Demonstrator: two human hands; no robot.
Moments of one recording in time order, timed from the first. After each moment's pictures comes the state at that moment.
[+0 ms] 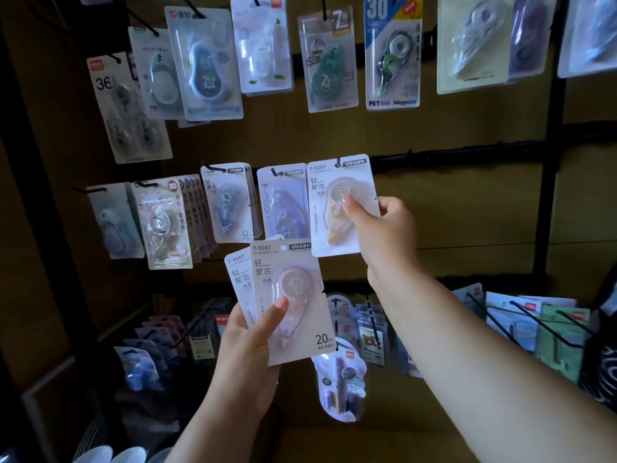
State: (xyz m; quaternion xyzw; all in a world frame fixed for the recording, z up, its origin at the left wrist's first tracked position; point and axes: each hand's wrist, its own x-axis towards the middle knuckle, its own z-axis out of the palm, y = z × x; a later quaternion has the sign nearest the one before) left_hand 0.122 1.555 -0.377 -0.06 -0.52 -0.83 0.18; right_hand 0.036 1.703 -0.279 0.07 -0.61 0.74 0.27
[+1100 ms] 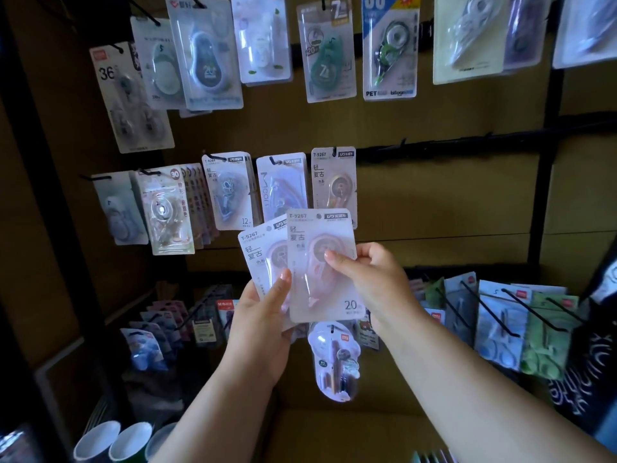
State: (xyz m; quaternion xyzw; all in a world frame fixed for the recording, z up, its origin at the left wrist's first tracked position) left_hand 0.125 1.578 -0.366 -0.07 -0.53 -0.82 0.18; right_hand 0.075 1.713 -0.336 0.10 -0.66 0.74 0.08
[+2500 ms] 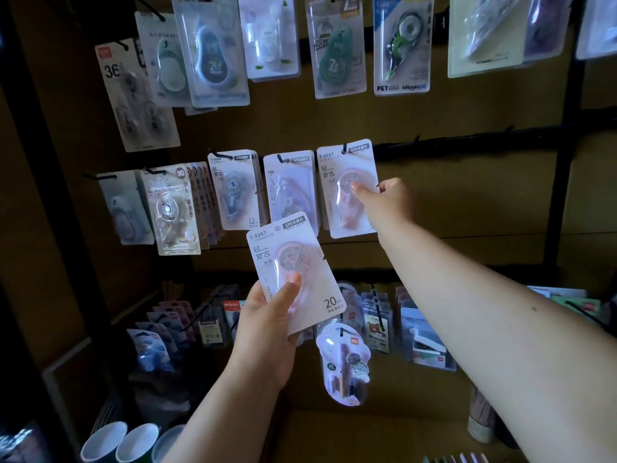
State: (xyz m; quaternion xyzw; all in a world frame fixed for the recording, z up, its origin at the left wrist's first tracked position) left_hand 0.121 1.573 -0.367 -0.03 -0.53 -0.83 0.18; right_hand -0.028 1.712 -0.268 0.03 -0.73 0.63 0.24
